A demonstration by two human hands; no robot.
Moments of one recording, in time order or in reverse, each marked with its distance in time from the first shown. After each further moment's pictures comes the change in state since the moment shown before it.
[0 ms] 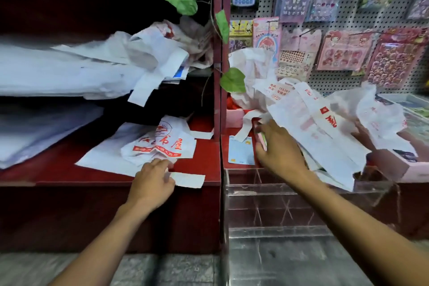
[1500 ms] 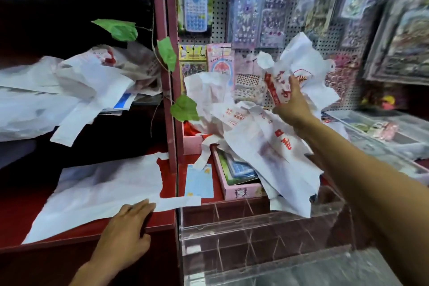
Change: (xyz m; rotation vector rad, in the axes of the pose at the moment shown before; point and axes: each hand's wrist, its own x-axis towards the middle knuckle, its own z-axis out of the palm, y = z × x) left_hand 0.009 0.035 0.039 0.125 -0.158 0.206; right_hand 0.121 0.121 -0.100 0.588 0.266 0.469
